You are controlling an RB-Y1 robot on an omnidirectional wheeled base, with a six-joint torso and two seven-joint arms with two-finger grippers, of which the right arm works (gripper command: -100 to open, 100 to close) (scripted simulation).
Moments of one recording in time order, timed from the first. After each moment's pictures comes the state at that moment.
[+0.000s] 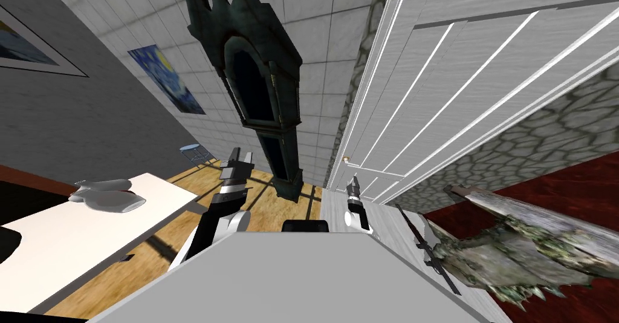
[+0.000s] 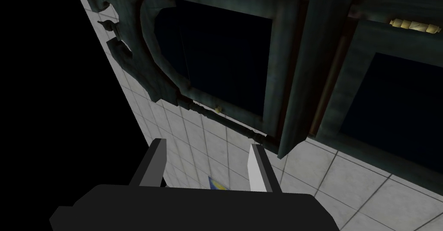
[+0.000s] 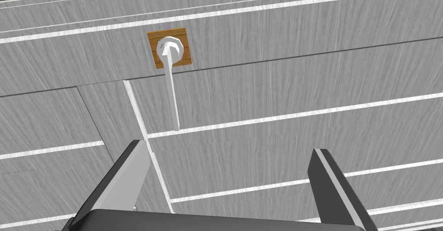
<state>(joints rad) 0.11 -0.21 0.02 -1.07 -0.49 -0.77 0.08</state>
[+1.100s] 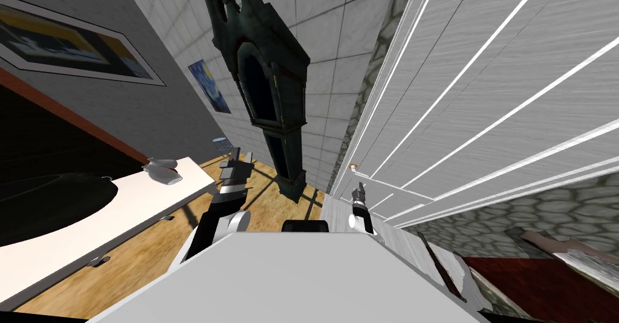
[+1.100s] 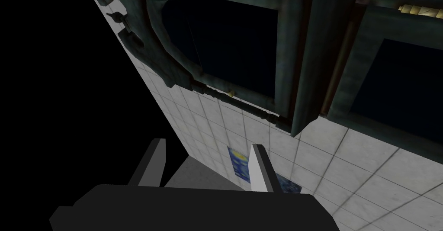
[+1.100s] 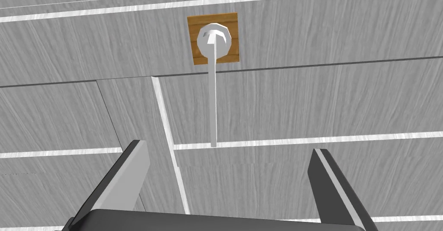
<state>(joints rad) 0.02 -0.26 0.01 -0.78 -0.61 -0.83 0.08</state>
